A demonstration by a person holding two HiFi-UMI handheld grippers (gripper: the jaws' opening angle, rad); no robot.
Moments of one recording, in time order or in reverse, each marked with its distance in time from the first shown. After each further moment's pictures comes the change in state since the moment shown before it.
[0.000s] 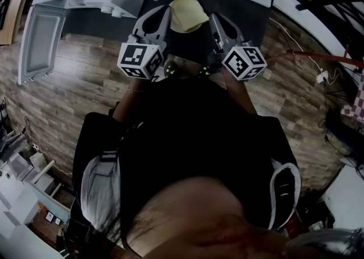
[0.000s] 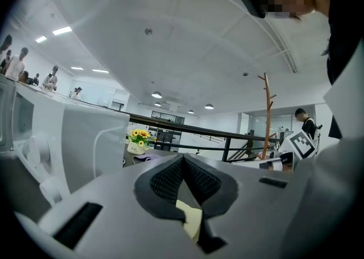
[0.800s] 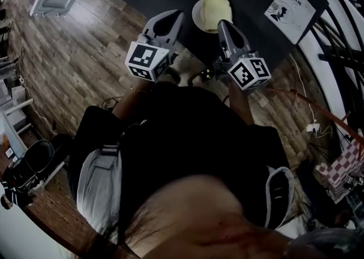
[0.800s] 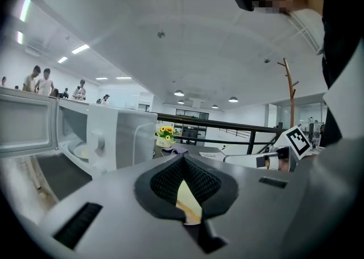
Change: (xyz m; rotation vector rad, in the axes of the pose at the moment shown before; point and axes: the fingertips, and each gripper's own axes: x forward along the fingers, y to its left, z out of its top) left arm -0.056 0.011 -0.017 0.019 0.015 0.284; right arm 0.026 0.032 -0.031 0.033 0.152 0.320
